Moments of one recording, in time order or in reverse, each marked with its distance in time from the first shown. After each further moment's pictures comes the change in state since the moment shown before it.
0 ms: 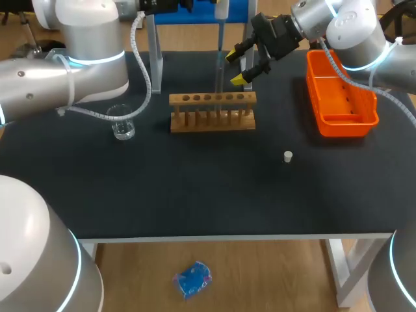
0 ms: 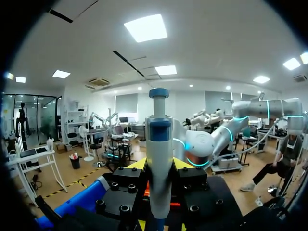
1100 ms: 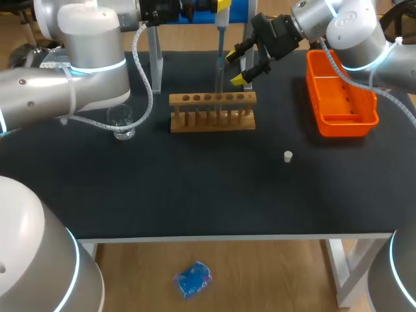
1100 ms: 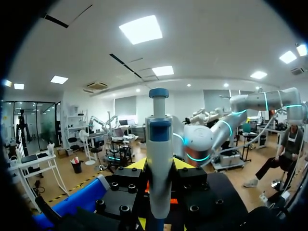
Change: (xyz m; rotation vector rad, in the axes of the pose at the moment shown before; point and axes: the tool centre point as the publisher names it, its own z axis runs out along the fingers) left arm 0.006 0.019 -0.001 0.013 0.002 0.045; right arm 0.000 0.000 0.000 0.000 0.000 0.000
